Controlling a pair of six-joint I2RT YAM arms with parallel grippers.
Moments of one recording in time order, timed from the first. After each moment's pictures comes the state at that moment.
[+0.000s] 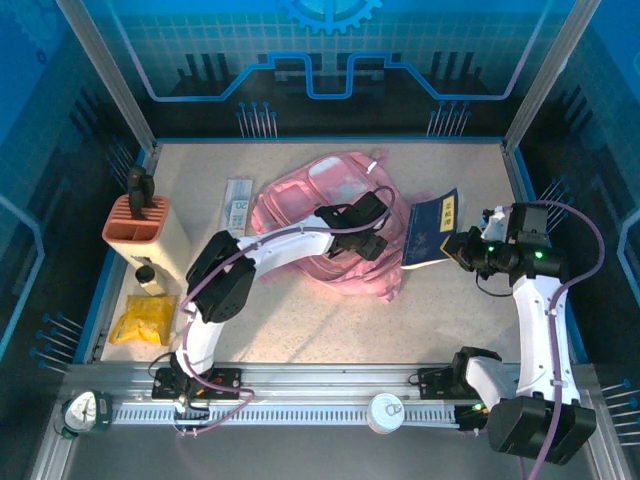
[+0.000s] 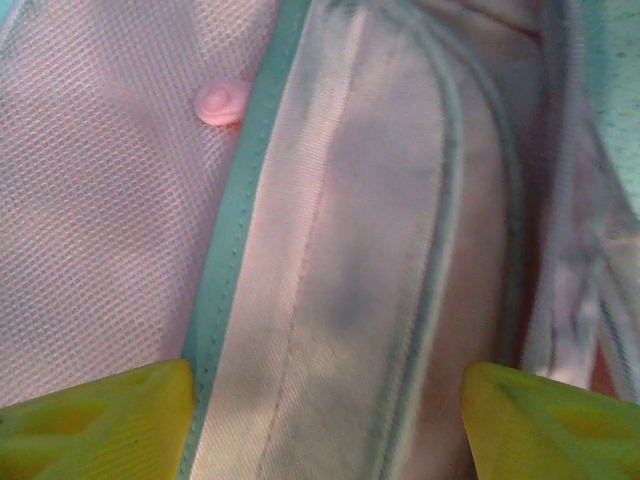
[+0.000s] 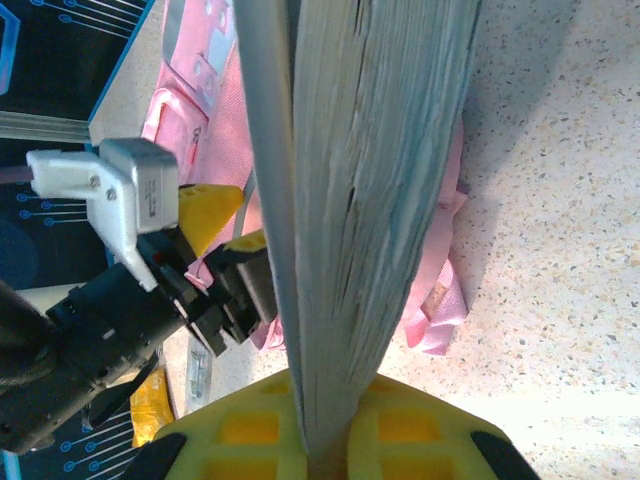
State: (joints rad) left arm -0.85 2.06 1.66 -0.60 -0.19 -0.17; right arm -0.23 0.95 0.99 -1.03 -0.63 0.49
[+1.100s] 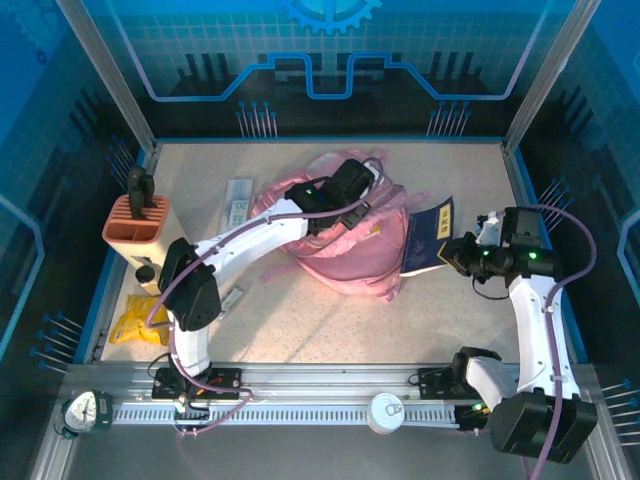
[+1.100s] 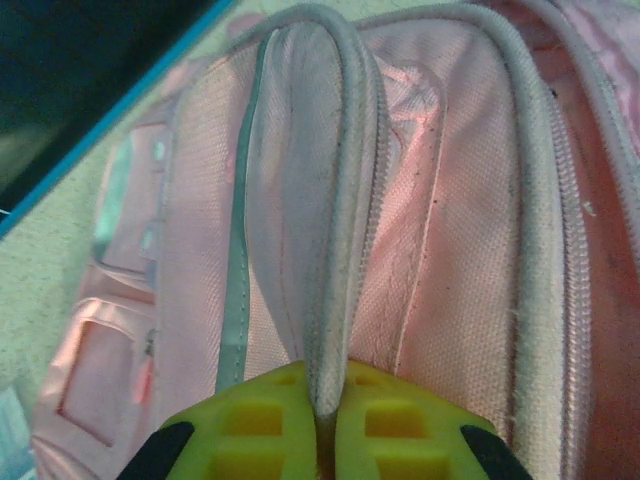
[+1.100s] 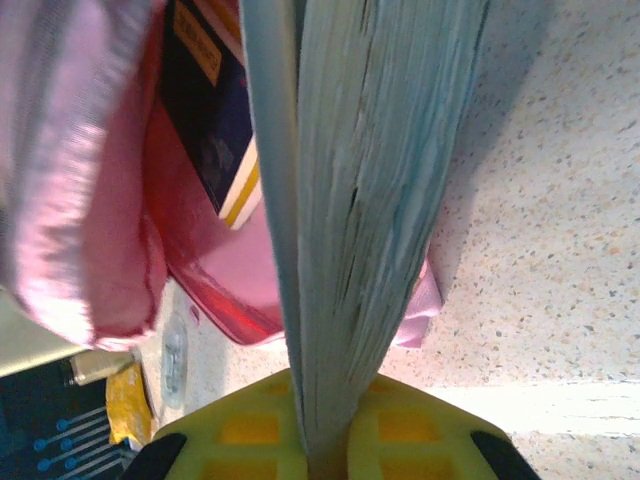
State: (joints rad) left arm -0.79 1.88 1.75 -0.68 -0.31 0.08; right arm -0.19 0.97 0.92 -1.01 -0.61 0.47
